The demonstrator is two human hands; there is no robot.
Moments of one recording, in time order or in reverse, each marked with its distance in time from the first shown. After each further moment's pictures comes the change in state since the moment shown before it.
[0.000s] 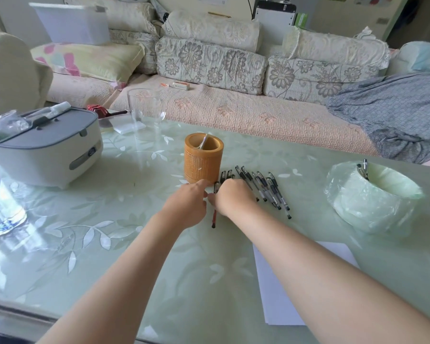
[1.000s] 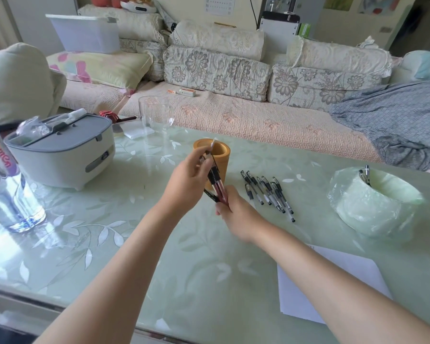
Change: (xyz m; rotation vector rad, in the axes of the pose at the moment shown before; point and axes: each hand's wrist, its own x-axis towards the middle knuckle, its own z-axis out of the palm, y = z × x) left_hand -0.012 0.019 -0.052 -0.691 0.357 0.050; right_hand -0.054 0.017 -0.008 0.443 -0.152 -0.394
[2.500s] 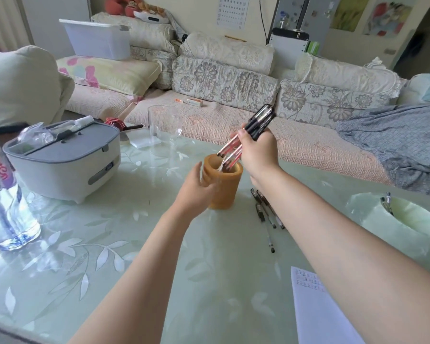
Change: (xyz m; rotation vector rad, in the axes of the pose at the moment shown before) left_hand 0.044 -0.040 0.003 -0.041 -0.001 -0.259; right_hand 0.127 -0.062 -0.061 0.540 0.655 -0.012
